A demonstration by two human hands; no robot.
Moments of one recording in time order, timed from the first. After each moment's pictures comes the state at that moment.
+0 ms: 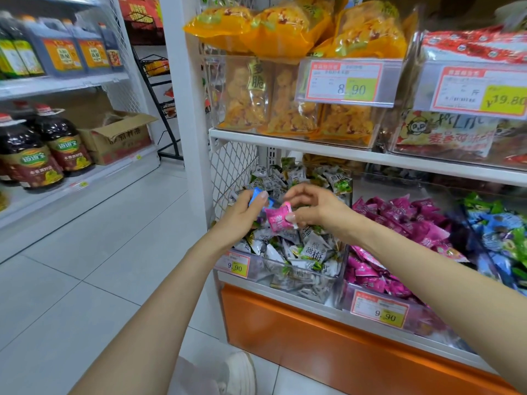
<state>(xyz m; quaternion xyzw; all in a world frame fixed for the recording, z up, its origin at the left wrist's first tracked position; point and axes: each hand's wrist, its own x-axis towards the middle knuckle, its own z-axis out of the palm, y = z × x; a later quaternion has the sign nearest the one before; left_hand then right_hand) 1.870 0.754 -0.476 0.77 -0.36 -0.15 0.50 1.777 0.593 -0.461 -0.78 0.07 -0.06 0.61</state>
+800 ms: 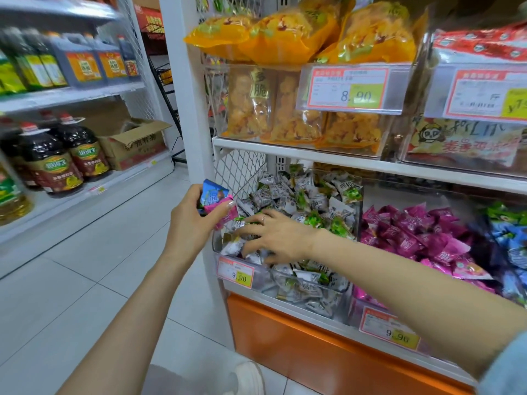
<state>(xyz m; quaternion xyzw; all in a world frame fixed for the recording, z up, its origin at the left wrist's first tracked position) 1.889 0.800 -0.468 0.78 -0.25 0.08 0.57 1.842 0.620 -0.498 -0.95 -0.26 -0.01 -0.15</state>
